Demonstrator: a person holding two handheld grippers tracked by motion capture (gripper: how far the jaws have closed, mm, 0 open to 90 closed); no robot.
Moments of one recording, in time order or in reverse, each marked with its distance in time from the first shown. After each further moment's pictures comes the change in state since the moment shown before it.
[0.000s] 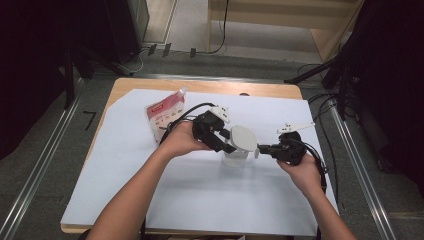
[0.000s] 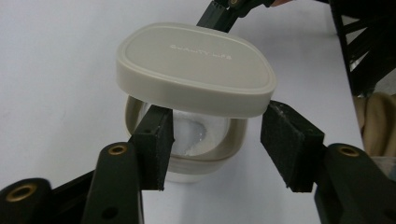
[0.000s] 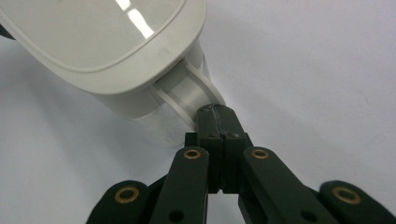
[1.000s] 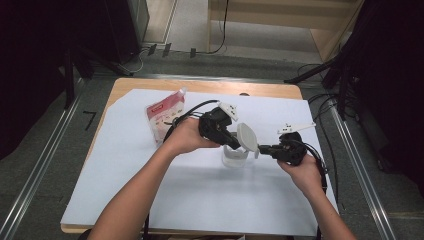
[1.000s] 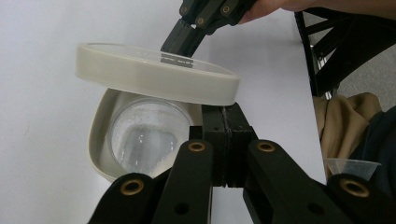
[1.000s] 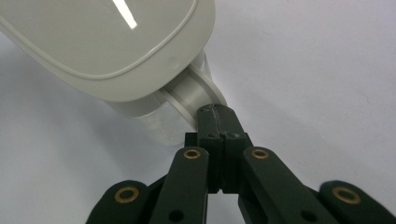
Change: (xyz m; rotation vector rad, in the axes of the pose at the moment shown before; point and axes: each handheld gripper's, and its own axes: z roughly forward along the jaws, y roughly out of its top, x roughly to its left) left arm -0.006 0.023 -0.002 0.025 -0.115 -0.045; right arm 0.000 -0.001 -0.001 -0.006 0.004 -0.003
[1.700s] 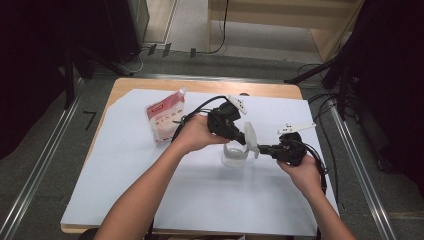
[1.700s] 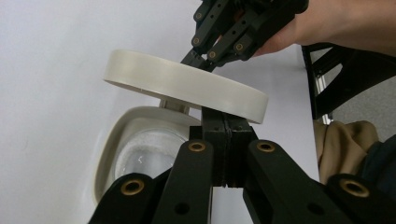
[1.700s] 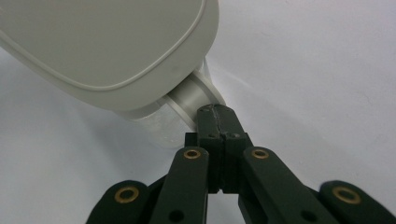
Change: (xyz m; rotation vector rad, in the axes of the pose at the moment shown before) left arm 0.006 0.021 0.009 -0.027 0.010 -0.069; right arm 0.000 -0.001 0.001 -0.009 0.001 0.009
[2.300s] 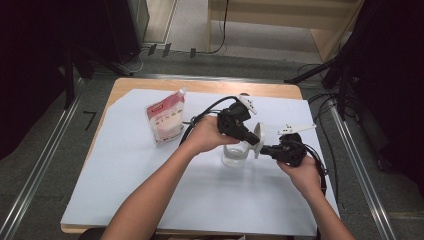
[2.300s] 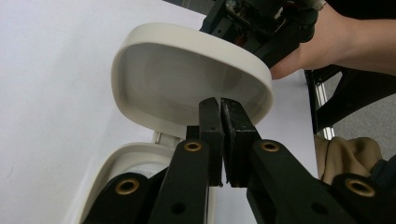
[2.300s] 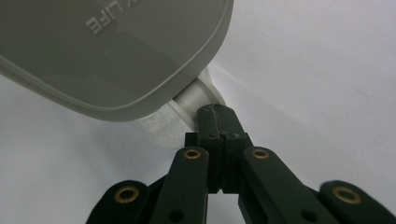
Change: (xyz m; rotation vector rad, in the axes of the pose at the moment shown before) left arm -0.003 0.015 0.017 -0.009 -0.007 -0.004; right arm 0.002 -0.002 0.000 -0.008 -0.005 0.006
